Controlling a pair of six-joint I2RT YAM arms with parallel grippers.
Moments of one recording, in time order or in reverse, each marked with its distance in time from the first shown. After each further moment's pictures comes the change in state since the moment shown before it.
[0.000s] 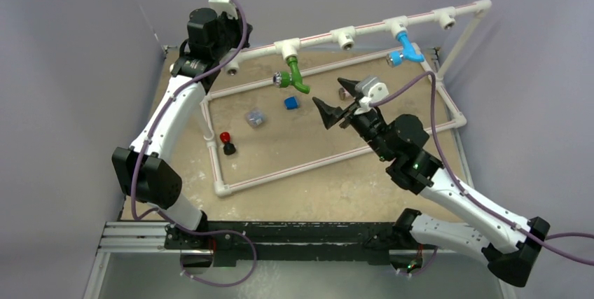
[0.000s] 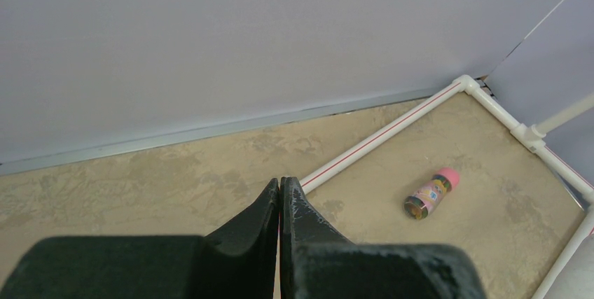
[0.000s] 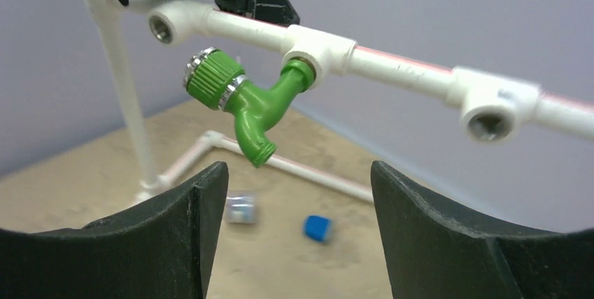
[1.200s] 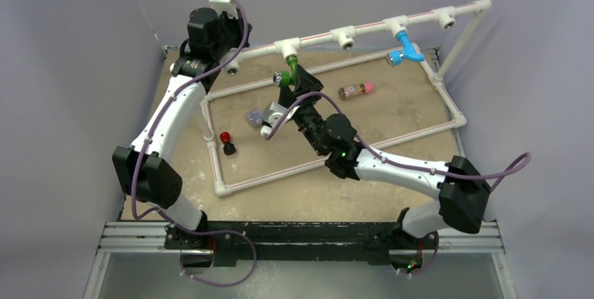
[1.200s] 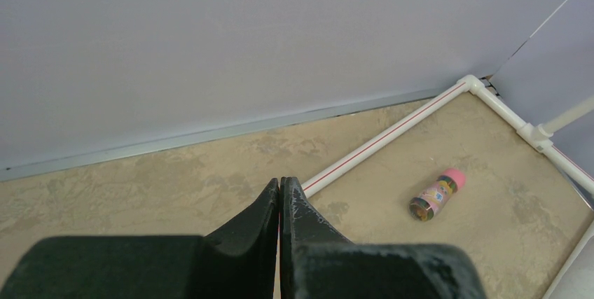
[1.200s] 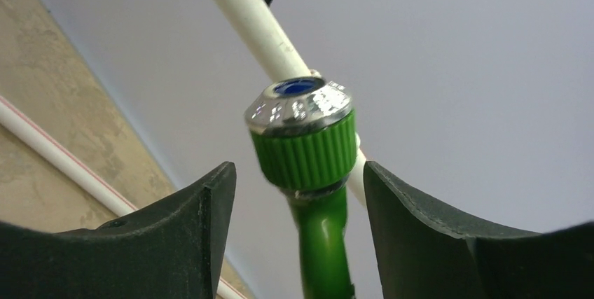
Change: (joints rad) left arm 0.000 0.007 0.002 0.007 -0.004 0.017; right arm 0.174 0.512 0.053 0.556 0.209 -1.112
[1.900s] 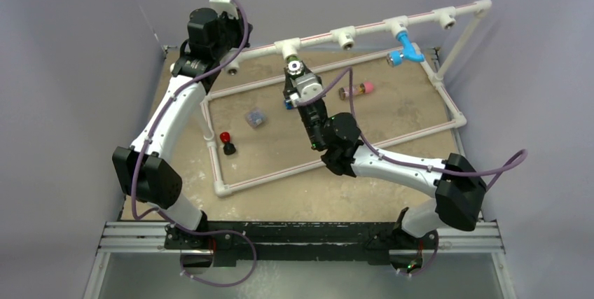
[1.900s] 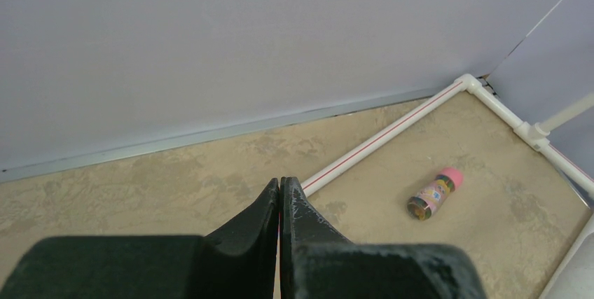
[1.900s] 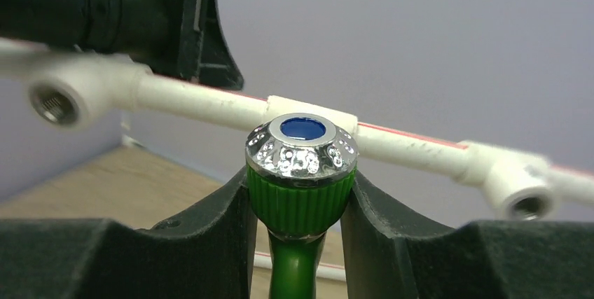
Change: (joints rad) left arm 0.000 -0.002 -0.005 0.012 0.001 0.000; right arm 0.002 0.054 0.076 0.176 0.170 0.536
